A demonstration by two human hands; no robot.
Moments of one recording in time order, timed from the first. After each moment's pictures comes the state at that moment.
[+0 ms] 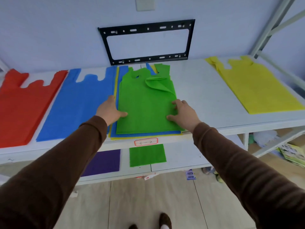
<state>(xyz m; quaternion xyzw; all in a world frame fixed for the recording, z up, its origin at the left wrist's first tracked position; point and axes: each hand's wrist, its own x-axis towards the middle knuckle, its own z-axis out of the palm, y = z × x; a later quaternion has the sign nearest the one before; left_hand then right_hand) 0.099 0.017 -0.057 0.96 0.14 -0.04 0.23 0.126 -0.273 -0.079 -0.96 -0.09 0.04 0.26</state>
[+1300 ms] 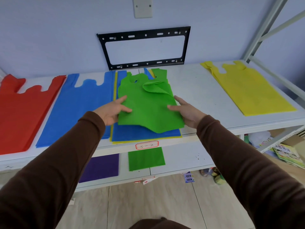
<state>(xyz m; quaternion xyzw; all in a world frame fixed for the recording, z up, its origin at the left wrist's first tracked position) 0.117 0.010 -0.038 0.67 0.18 -0.22 0.69 0.137 -0.273 -0.054 -0.63 0.07 0.25 0.73</state>
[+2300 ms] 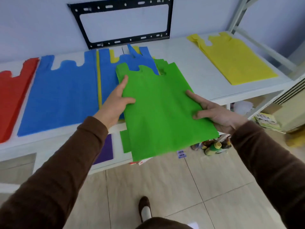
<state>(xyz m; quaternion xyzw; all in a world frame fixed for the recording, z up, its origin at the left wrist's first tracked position) 0.058 -0.034 -0.066 0.73 0.02 -0.10 0.67 0.008 -0.363 -0.048 -0.63 0.03 0.29 0.72</state>
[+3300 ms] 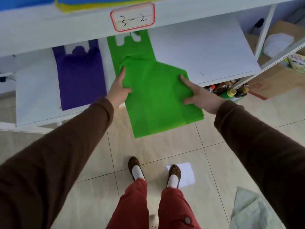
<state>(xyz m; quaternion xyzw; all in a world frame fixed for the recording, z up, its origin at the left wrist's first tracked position) -0.034 -0.038 -0.323 0.82 0.12 -0.18 0.53 -0.051 -0.333 -0.298 -0.78 0.03 0.35 0.51</state>
